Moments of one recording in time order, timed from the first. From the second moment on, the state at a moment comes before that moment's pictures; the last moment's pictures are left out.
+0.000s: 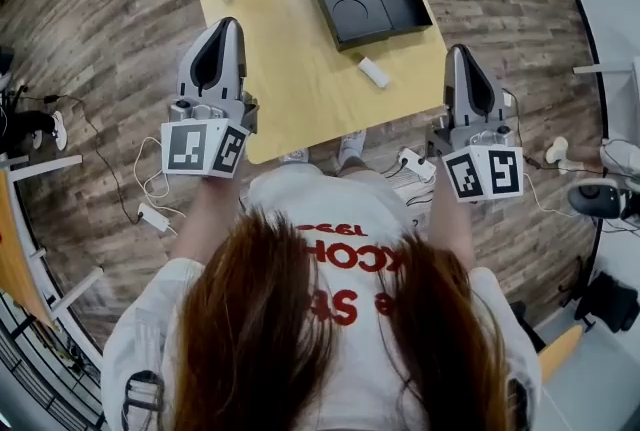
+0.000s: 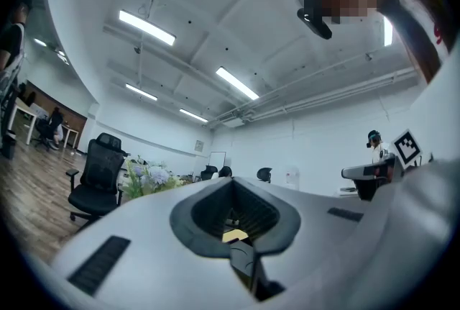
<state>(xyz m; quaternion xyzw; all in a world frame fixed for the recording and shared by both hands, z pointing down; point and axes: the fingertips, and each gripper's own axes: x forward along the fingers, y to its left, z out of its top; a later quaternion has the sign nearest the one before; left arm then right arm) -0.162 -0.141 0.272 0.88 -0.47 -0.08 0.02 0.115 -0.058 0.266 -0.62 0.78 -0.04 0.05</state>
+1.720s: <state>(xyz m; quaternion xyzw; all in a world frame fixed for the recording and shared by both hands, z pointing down) -0.102 -0.171 0.375 0.84 -0.54 -0.02 0.09 0.050 -0.080 0.617 -0.33 0.84 -0.19 -0.39</state>
